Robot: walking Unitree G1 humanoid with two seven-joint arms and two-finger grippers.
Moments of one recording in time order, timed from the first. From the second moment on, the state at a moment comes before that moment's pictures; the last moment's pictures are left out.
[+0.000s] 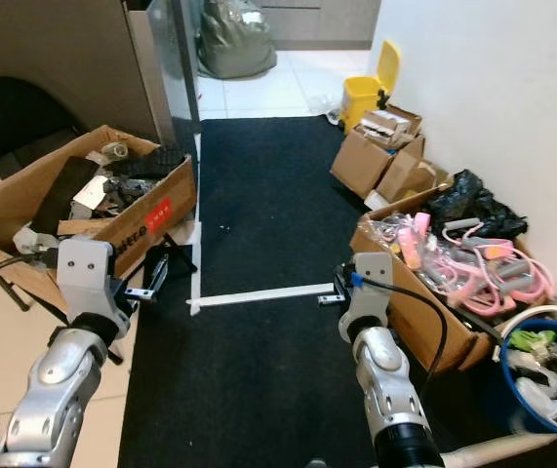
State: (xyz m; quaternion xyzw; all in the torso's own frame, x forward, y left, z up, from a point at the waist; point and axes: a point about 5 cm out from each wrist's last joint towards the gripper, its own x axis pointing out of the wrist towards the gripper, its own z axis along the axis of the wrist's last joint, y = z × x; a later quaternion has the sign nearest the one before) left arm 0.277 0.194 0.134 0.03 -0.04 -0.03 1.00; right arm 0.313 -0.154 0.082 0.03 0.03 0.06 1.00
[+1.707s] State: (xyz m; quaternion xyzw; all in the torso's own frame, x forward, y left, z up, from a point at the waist) left arm 0.277 0.190 0.134 0.04 -0.04 -0.03 1.00; right arm 0.316 -0.153 0.083 -0.02 0.02 0.07 1.00
